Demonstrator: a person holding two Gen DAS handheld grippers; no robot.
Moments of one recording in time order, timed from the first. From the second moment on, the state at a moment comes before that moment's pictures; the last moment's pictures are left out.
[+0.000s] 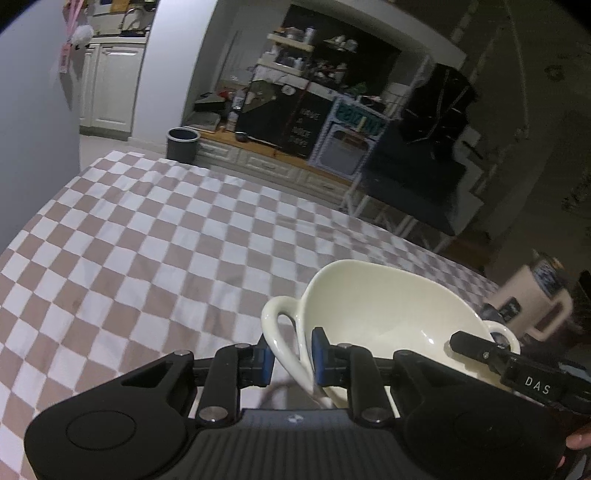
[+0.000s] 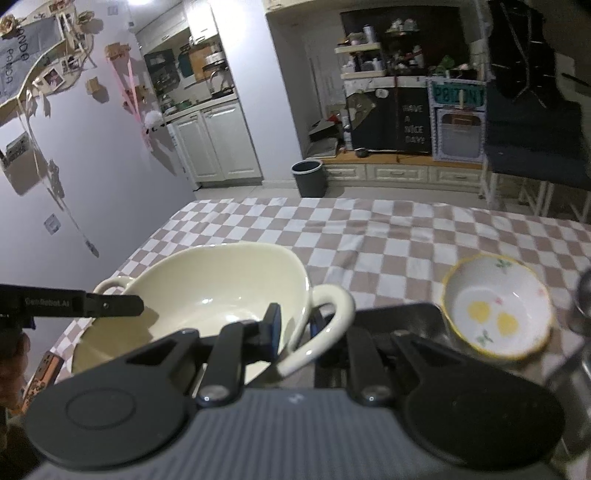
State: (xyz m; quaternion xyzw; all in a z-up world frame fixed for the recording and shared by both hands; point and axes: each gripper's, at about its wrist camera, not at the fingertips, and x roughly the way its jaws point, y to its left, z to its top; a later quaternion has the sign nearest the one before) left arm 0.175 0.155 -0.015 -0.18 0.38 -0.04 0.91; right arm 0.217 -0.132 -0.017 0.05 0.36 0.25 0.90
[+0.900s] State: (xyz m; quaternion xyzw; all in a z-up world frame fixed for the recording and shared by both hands) left arm 0.147 0.143 -0.070 -0.14 0.45 -0.05 0.88; right arm 0.150 -0.137 -0.072 0.04 0.45 0.22 0.86
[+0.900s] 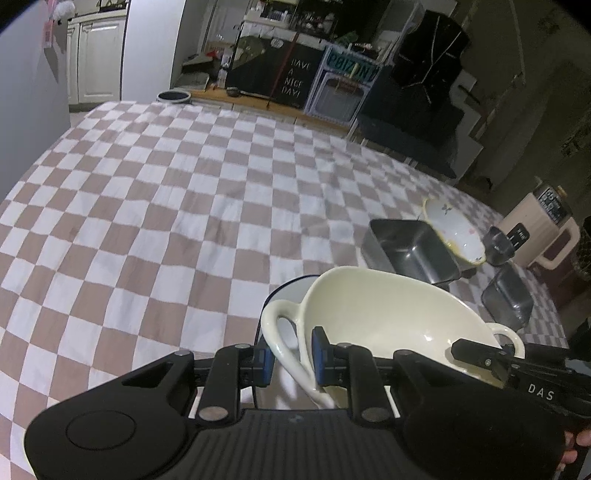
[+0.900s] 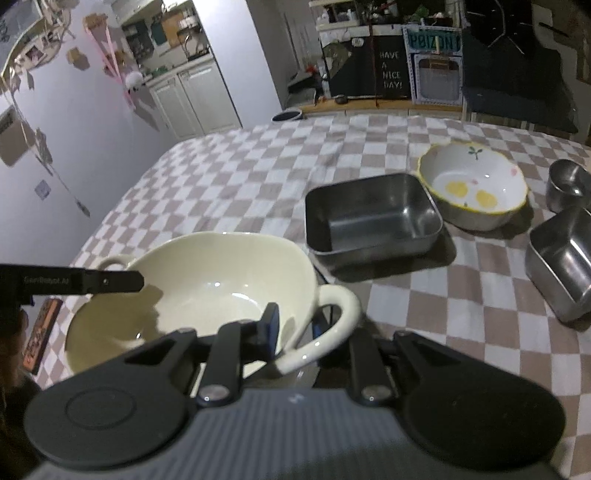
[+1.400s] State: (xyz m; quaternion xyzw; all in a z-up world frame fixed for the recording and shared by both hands) left arm 0.158 0.150 -0.090 -0.15 0.47 -0.06 0.87; right arm 0.160 -0.129 -0.078 0.03 0.48 0.20 0.86
